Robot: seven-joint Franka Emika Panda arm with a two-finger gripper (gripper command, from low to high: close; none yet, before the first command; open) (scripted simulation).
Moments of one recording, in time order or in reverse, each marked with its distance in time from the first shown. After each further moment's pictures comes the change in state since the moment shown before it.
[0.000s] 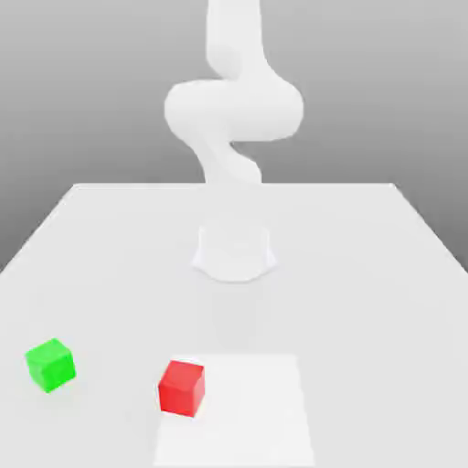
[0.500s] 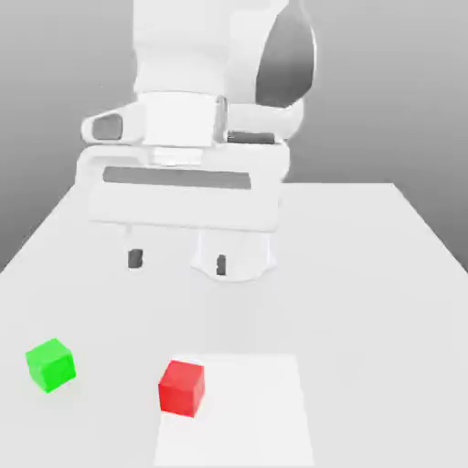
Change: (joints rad) arm -0.078 0.552 -0.044 -0.271 -0.013 0.304 0.048
